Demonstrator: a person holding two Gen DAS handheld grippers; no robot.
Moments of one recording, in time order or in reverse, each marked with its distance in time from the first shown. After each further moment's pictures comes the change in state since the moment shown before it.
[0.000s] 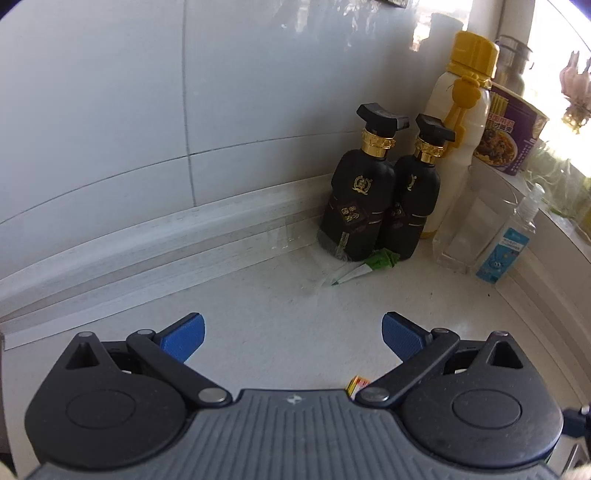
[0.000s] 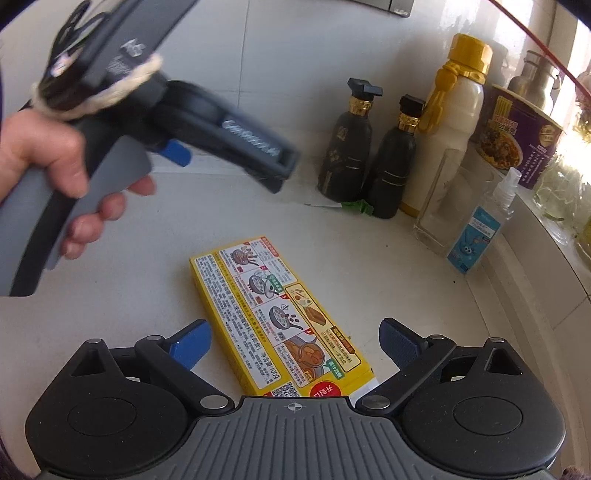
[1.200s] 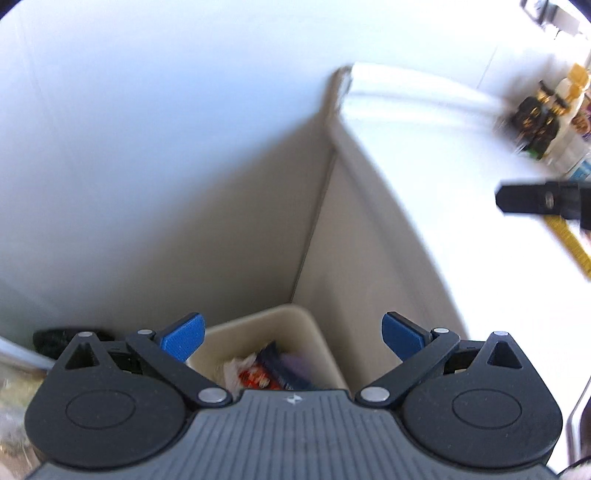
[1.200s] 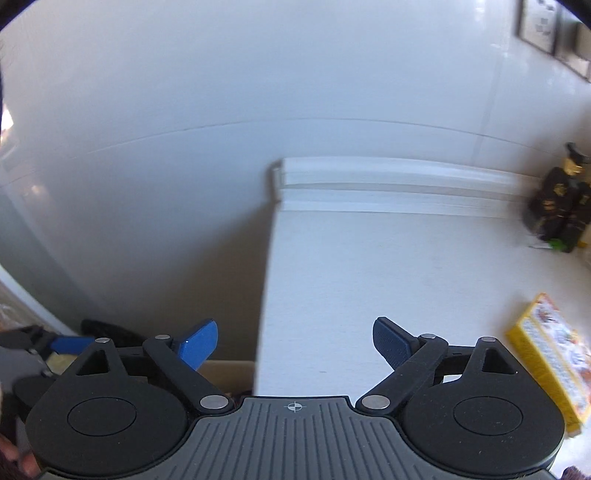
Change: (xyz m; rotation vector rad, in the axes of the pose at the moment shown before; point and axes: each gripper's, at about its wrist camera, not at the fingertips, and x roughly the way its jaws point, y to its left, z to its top) left arm -0.172 0.269 -0.178 -0.170 0.191 0.119; right arm -0.010 0.250 0.094 0.092 0.062 0.169
